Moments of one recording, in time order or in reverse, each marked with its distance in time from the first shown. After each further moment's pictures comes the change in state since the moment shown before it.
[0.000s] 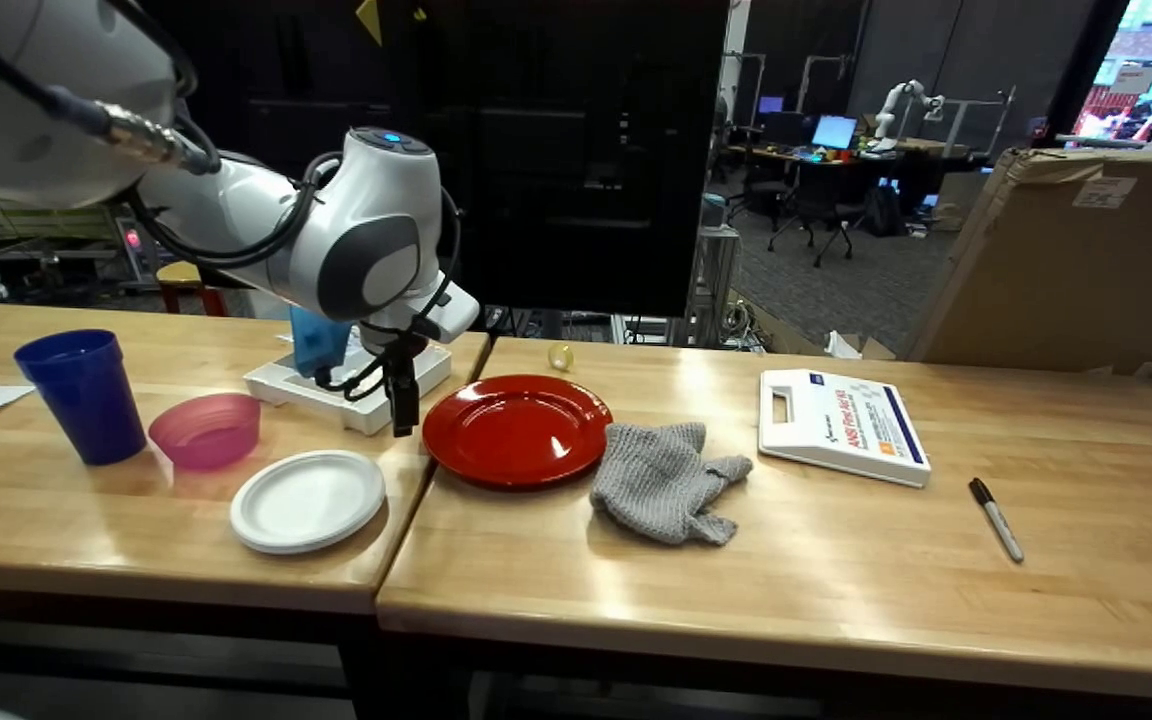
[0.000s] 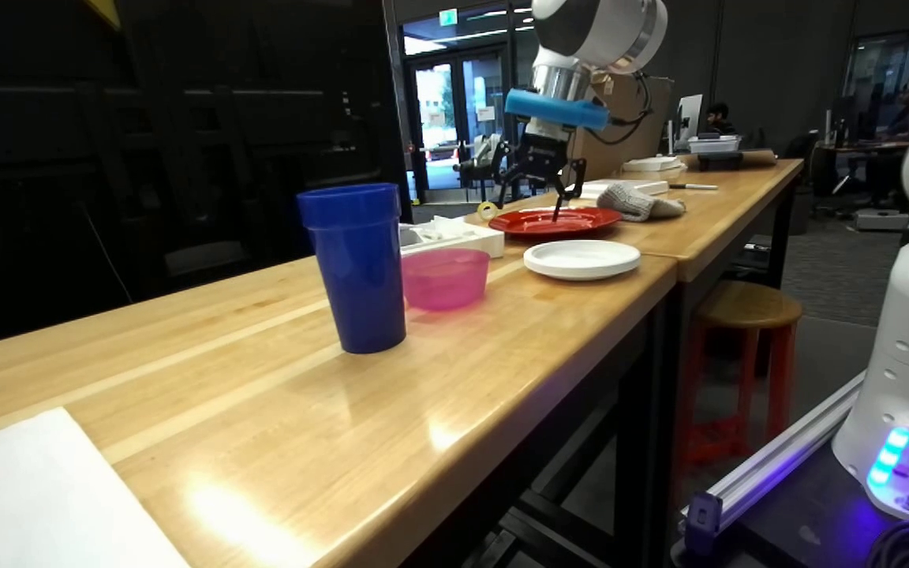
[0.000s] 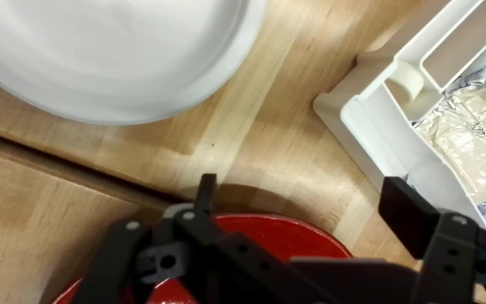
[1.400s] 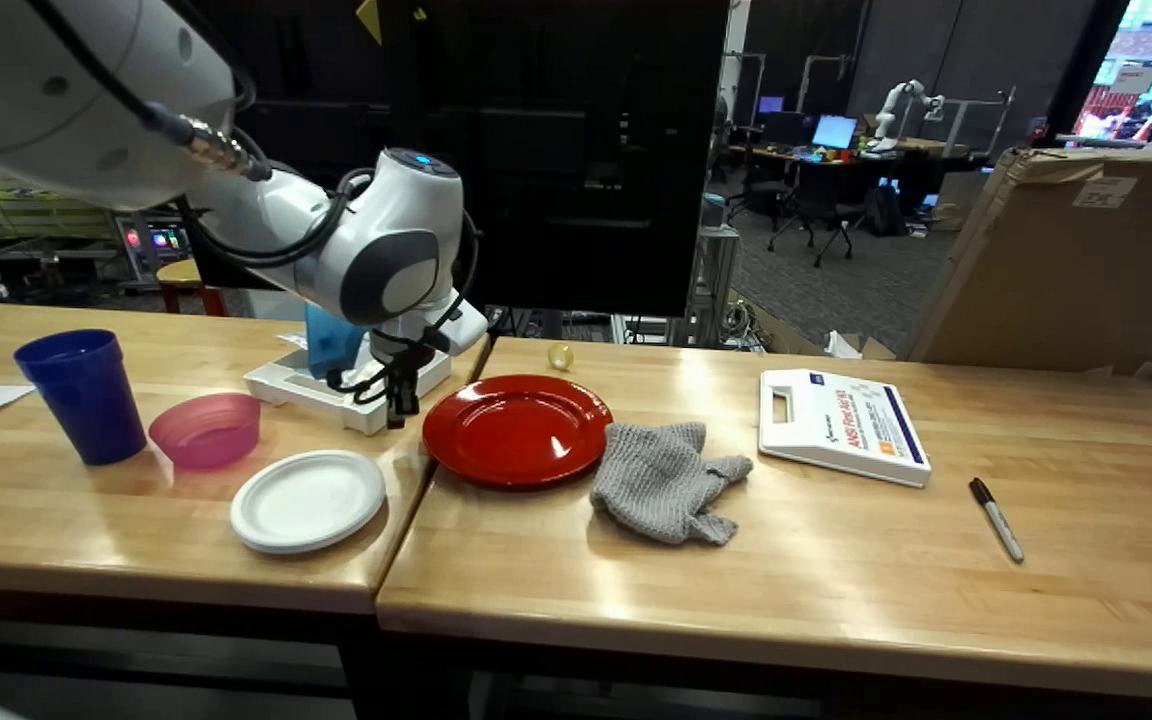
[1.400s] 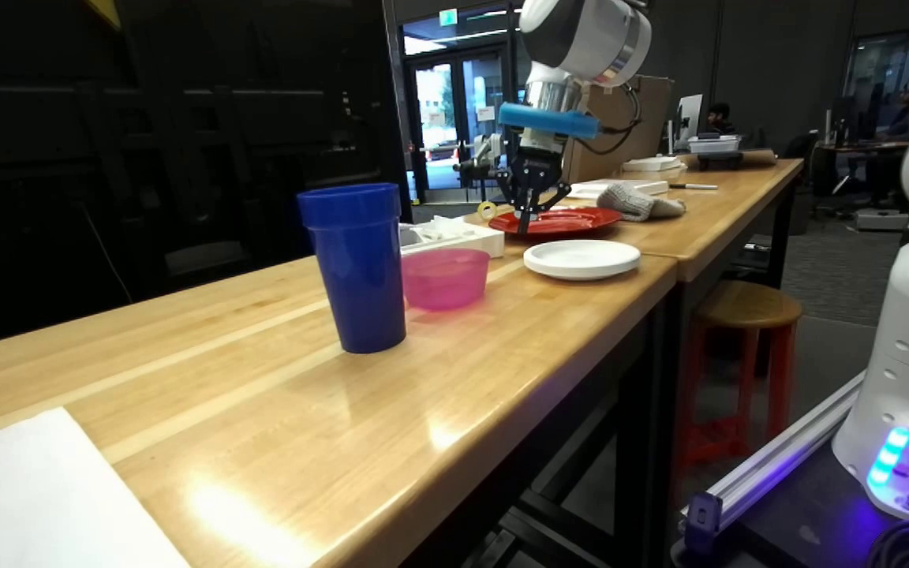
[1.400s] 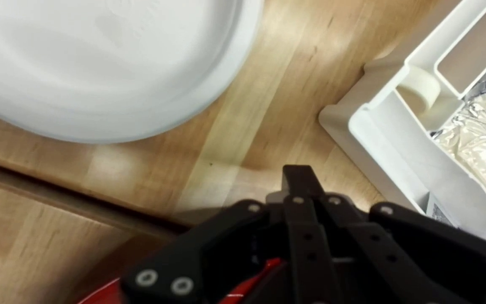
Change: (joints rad) arm -0.001 0.085 -0.013 0.050 0.046 -0.049 -0.016
